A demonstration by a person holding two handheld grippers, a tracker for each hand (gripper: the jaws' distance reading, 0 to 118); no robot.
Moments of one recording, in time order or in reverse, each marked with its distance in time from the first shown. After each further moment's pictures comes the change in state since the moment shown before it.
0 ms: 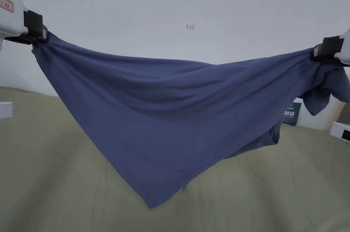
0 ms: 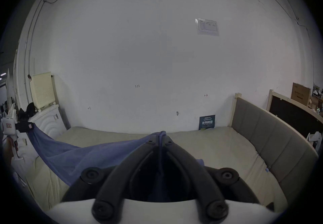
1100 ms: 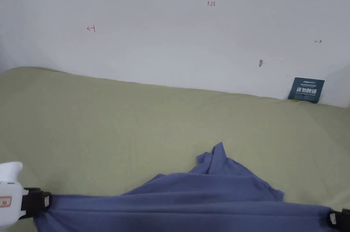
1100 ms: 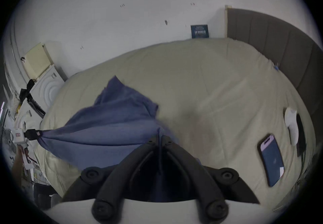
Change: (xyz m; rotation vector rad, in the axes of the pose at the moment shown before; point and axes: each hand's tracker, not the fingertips) left arm -0.050 -0.344 0.105 -0.502 -0.024 0.171; right arm 0.042 -0.333 0.105 -0.546 0.008 -0.155
